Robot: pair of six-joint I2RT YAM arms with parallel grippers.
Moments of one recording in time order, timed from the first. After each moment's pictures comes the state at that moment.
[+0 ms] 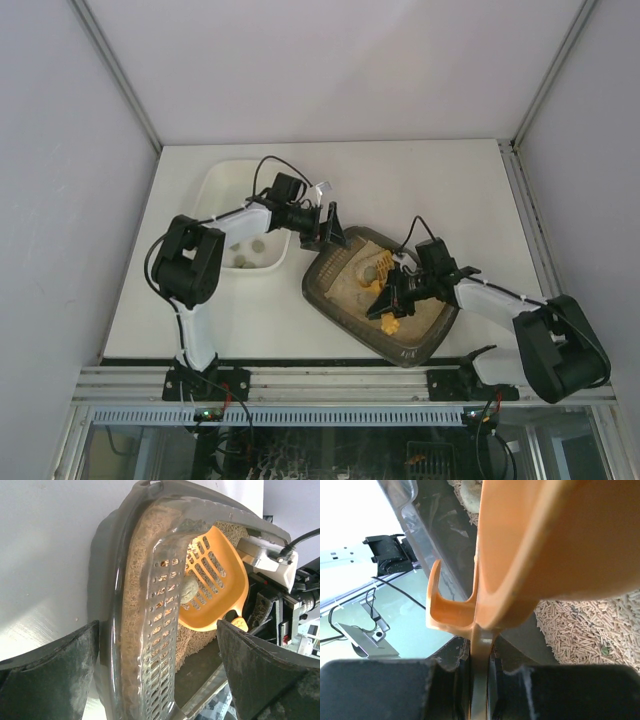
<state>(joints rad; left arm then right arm) -0.46 1.95 1.29 -0.26 0.82 -0.43 0.40 1.32 0.50 -0.21 -0.89 0.81</state>
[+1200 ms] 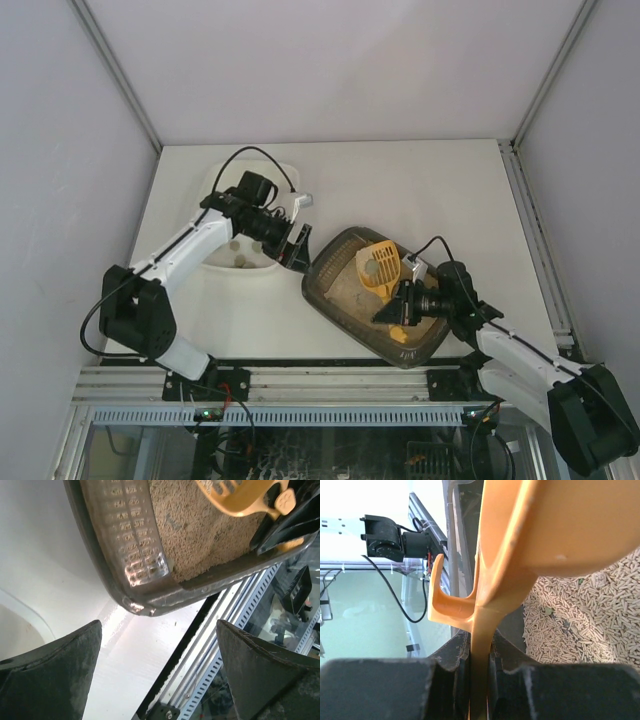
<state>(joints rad) -0.43 1.55 1.26 -0.84 0.68 0.10 0.42 0.91 0.21 0.09 -0.84 0.74</state>
